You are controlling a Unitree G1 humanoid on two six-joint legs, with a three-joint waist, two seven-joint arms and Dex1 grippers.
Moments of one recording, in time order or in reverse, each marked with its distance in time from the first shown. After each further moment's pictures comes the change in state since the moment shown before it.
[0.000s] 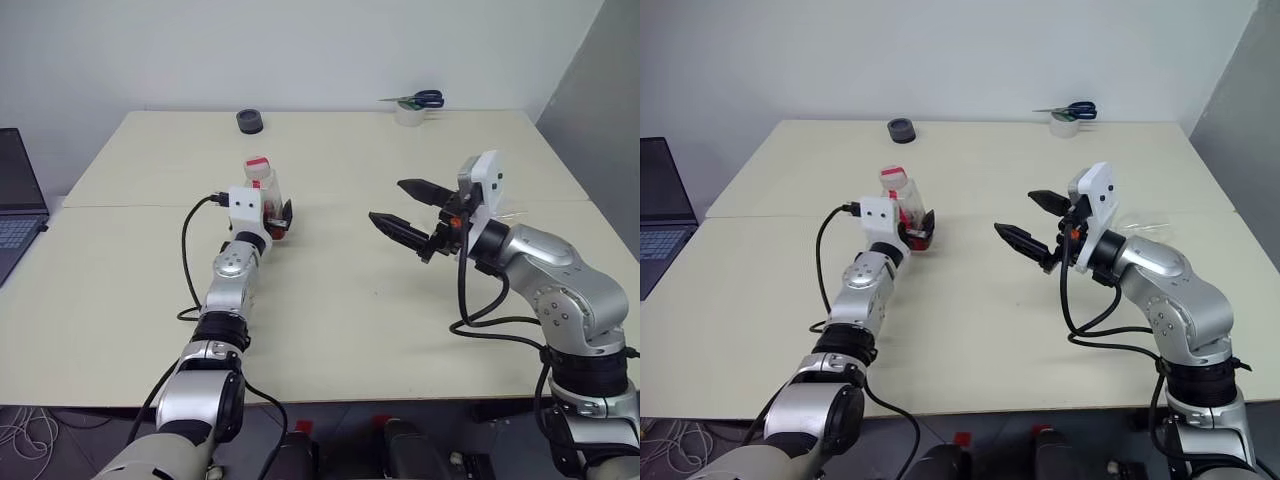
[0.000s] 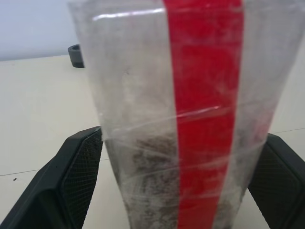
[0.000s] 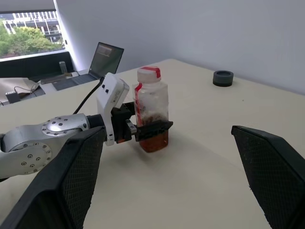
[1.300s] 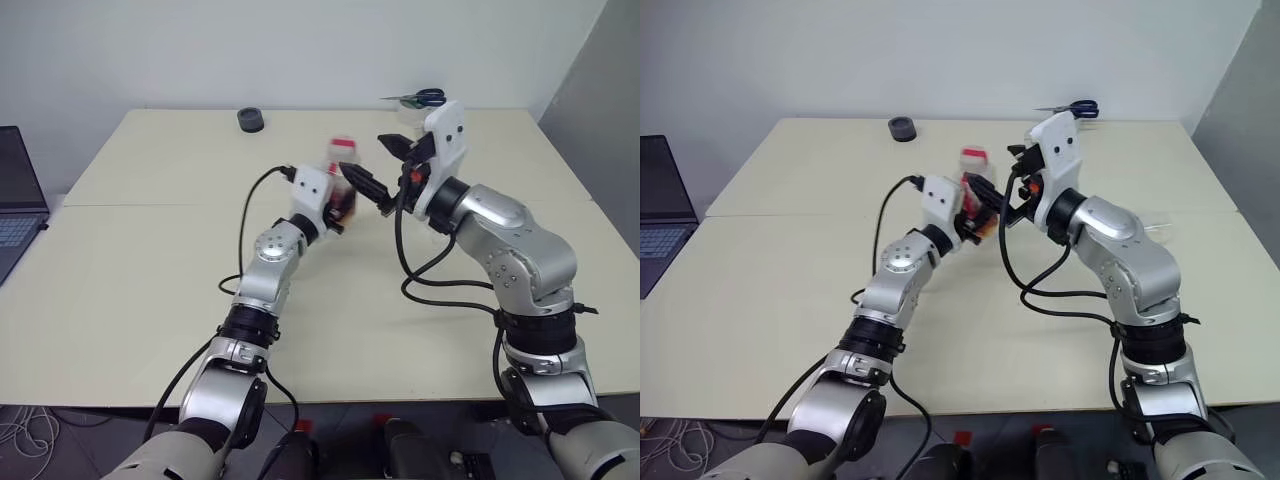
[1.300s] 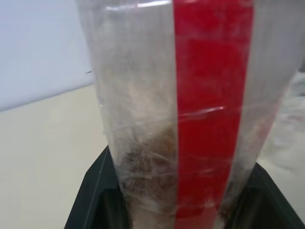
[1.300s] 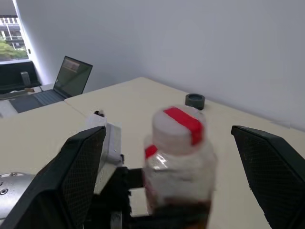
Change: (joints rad) left arm 0.002 -0.092 -0.216 -0.382 -0.034 0.228 -0.300; right arm -0.235 0.172 0.102 0.138 -0.167 -0.001 -0.198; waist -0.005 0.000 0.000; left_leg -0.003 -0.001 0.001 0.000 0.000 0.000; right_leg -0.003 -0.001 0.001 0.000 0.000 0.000
